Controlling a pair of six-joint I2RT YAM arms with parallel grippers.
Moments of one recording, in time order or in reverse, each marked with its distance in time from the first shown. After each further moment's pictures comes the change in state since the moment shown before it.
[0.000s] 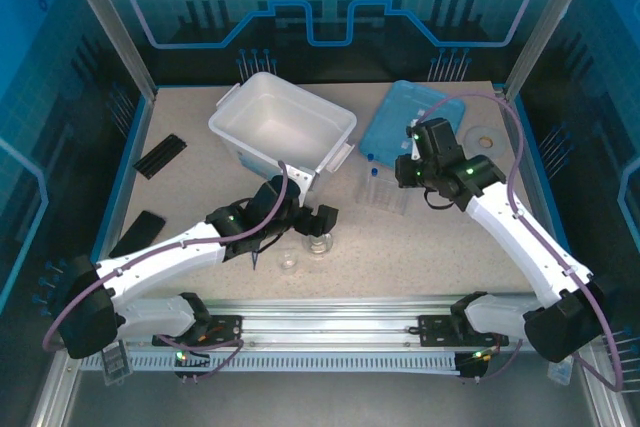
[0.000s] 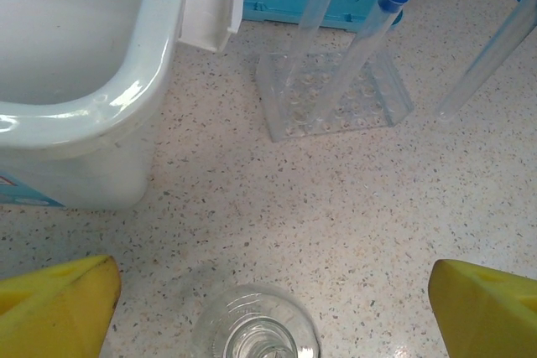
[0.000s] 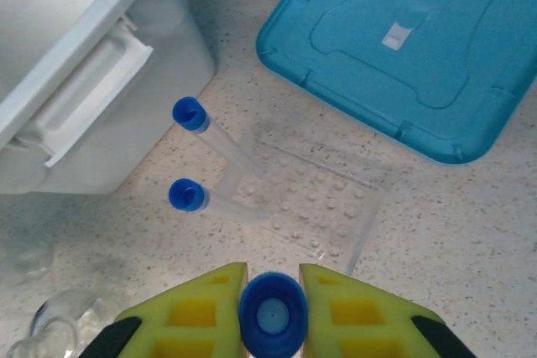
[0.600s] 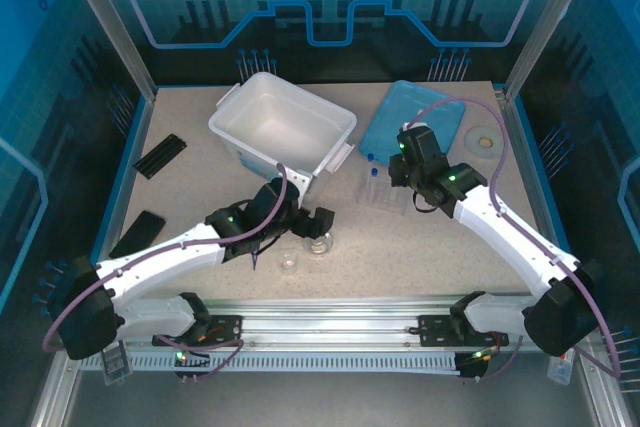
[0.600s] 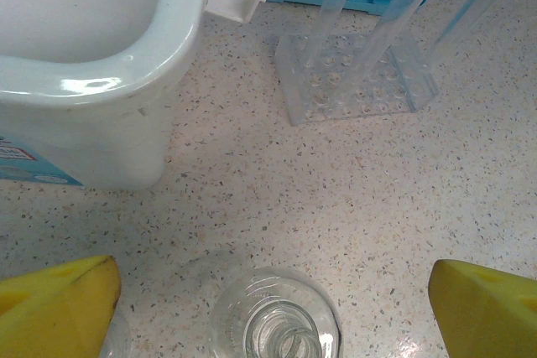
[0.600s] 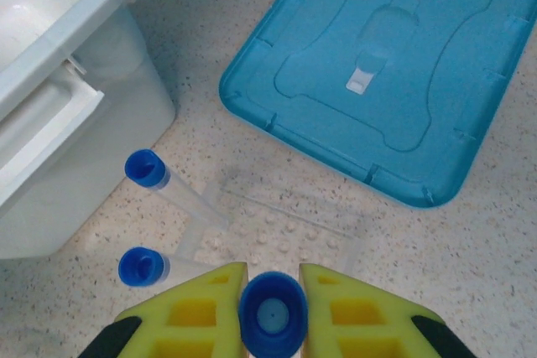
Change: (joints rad) left arm 0.005 -0.009 -0.018 -0.026 -0.018 -0.001; right arm 0.053 0.030 -0.115 0.214 0.178 0.007
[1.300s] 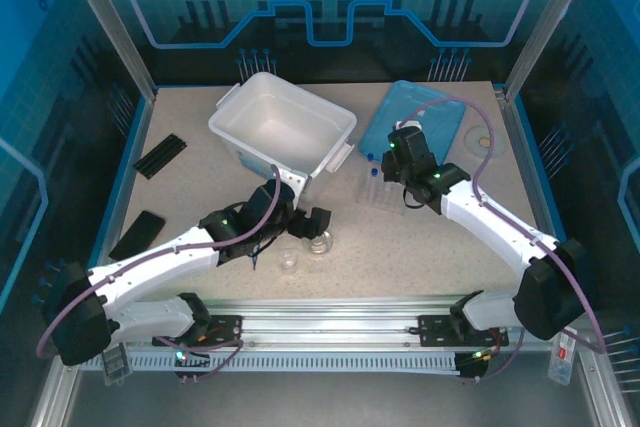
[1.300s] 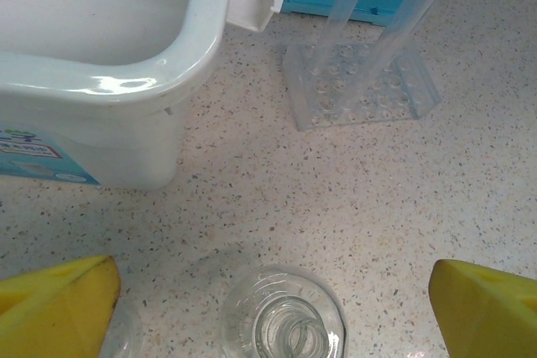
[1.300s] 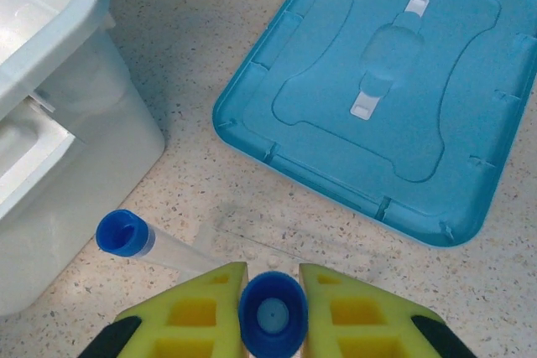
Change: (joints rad) left arm 0.000 -0.046 -0.018 -0.010 -0.021 -0.002; right arm -0.002 0.097 -0.041 0.169 0.042 0.000
